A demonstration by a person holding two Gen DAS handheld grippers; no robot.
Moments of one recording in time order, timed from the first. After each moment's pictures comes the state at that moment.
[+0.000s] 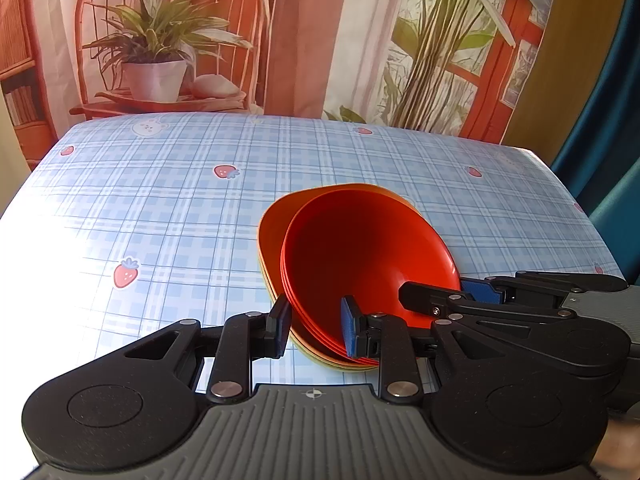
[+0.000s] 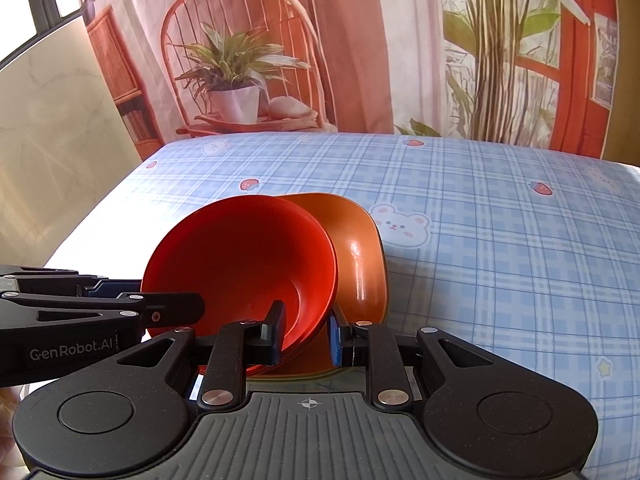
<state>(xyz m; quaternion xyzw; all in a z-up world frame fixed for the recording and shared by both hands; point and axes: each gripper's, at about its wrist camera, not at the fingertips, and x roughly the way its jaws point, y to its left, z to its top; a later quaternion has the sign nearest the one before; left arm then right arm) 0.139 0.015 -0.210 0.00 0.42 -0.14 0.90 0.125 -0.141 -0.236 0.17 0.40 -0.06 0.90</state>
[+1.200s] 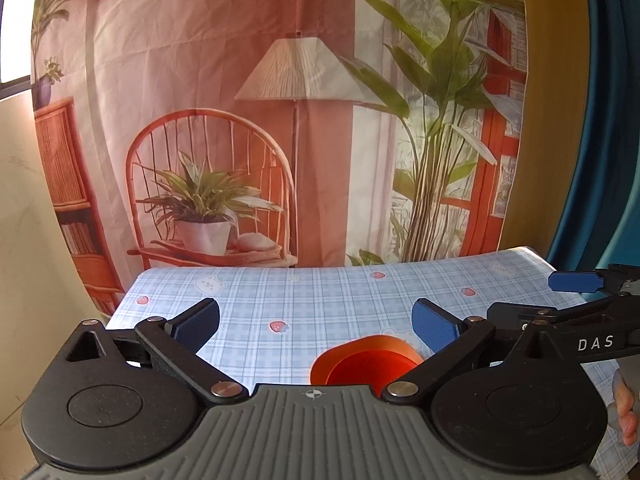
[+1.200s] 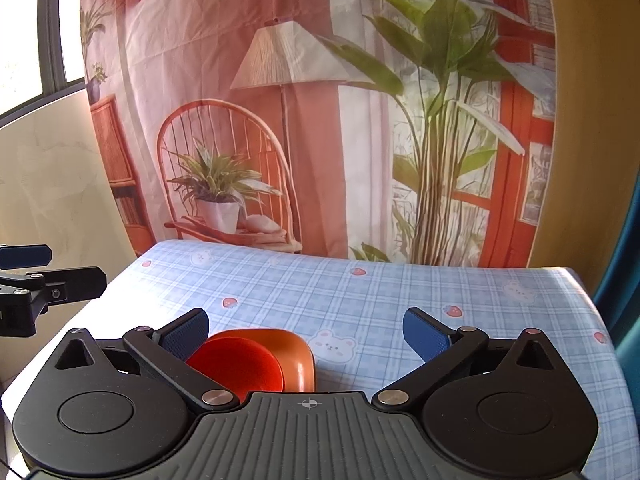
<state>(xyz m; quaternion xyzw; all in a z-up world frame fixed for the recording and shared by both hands) 0.081 0.023 -0.068 0.06 0.25 -0.10 0.96 0.067 -0.172 -0.095 0.12 0.29 -0.12 0.94</state>
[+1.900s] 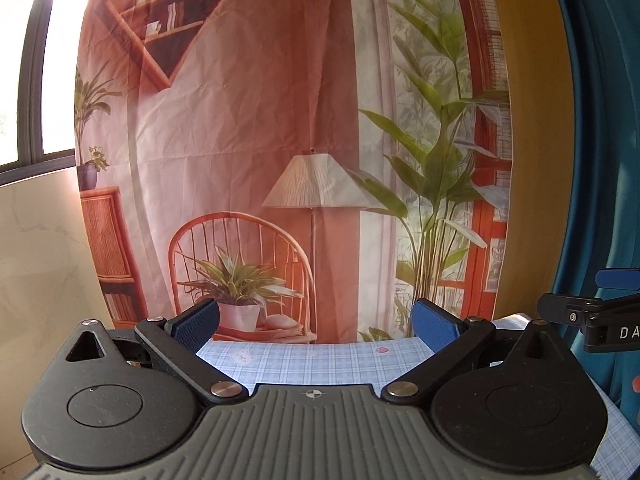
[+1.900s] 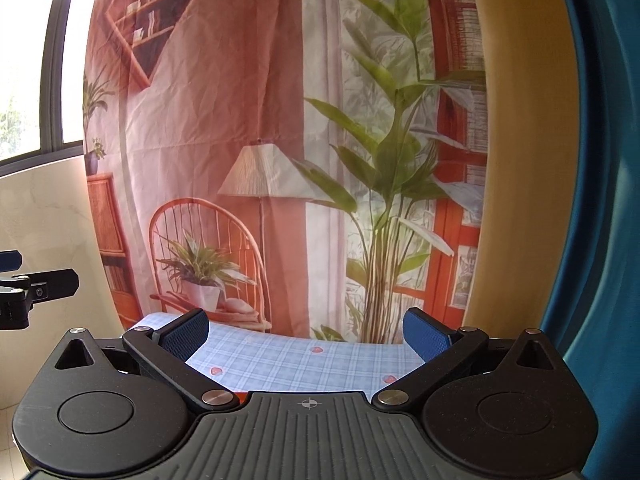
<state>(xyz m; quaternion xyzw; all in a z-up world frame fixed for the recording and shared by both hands) -0.013 0.015 0.037 0.06 0.15 -0.07 0.99 -0.028 -0.154 0.031 0.08 0.19 -0.18 0.96</state>
